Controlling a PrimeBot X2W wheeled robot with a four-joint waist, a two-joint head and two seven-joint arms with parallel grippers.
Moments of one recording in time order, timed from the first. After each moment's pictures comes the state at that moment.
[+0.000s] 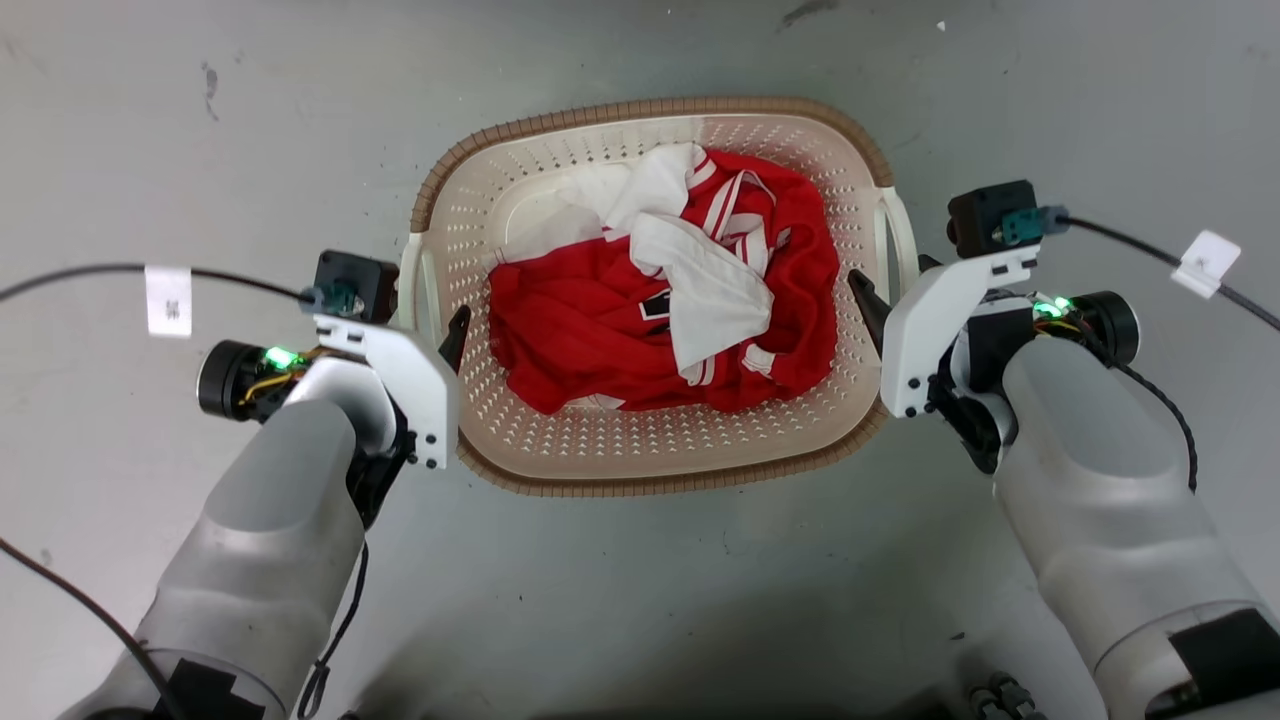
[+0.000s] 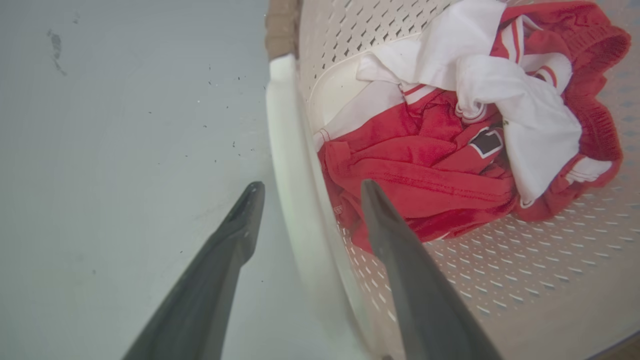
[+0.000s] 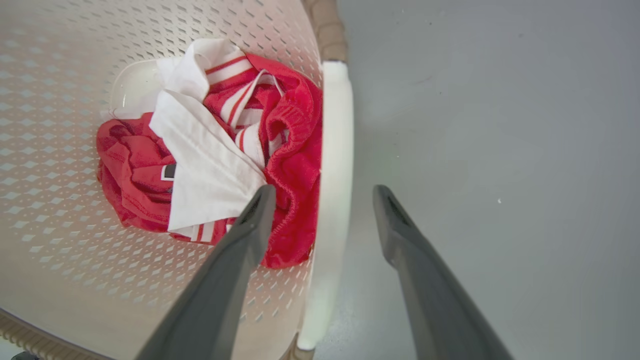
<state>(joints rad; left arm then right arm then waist) -0.84 0.24 -0.49 1.04 -0.43 -0.13 -0.07 -0.88 -0.05 0.24 1.05 0.22 0.13 0.09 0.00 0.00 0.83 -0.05</state>
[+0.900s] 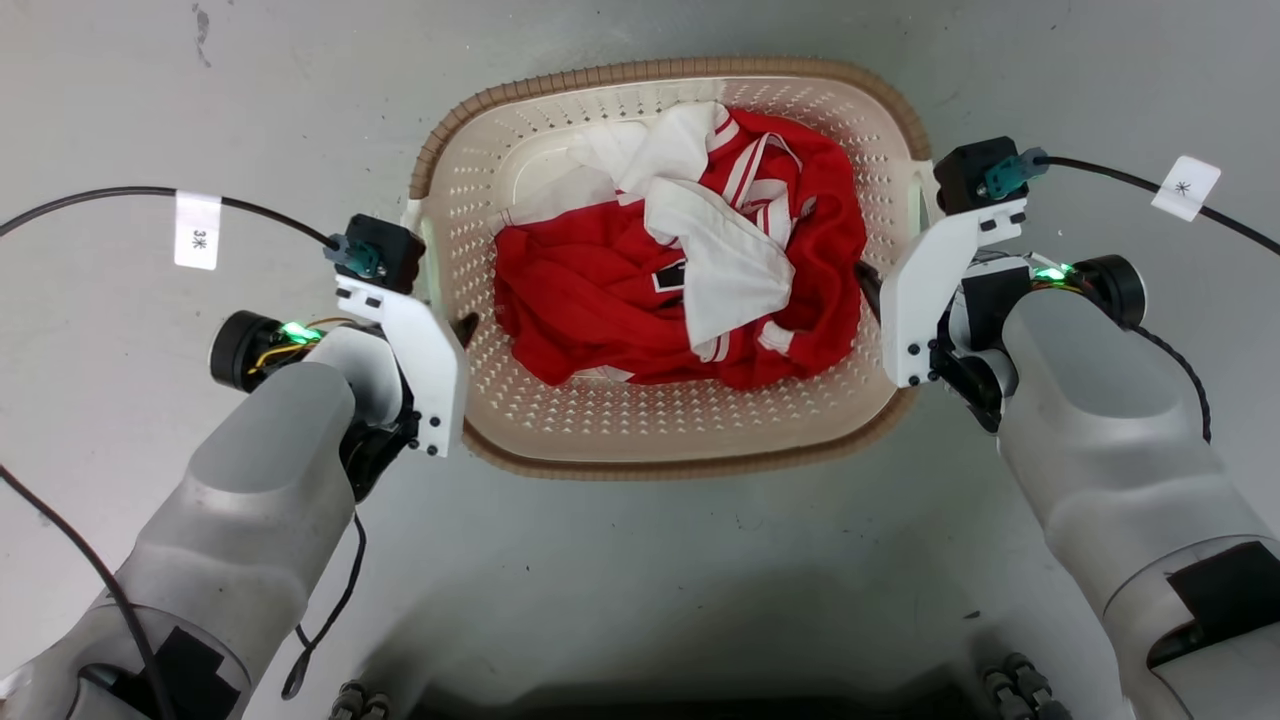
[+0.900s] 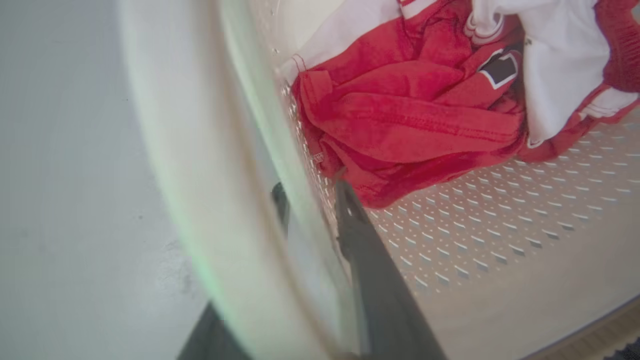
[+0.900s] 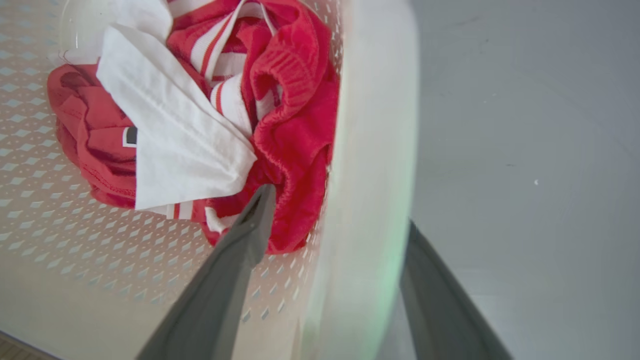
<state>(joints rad) -0.94 0.32 -0.86 1.01 -0.78 -0.13 0.12 -1.04 -0.05 0.35 1.25 0.31 0.13 0.18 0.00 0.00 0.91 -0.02</state>
